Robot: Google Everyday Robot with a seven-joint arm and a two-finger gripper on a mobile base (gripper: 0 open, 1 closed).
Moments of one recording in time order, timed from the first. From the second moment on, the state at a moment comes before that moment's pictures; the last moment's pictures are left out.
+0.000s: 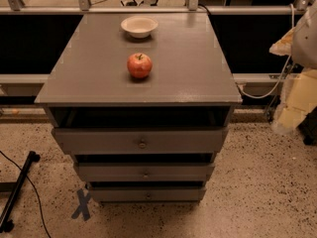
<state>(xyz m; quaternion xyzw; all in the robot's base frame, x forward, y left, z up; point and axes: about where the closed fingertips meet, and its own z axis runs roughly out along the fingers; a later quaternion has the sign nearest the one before) 0.438 -0.217 0.976 -0.60 0.78 -0.03 0.16</state>
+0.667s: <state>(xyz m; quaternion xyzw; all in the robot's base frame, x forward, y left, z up) 0.480 -0.179 0.991 -0.62 0.76 -0.03 0.20</state>
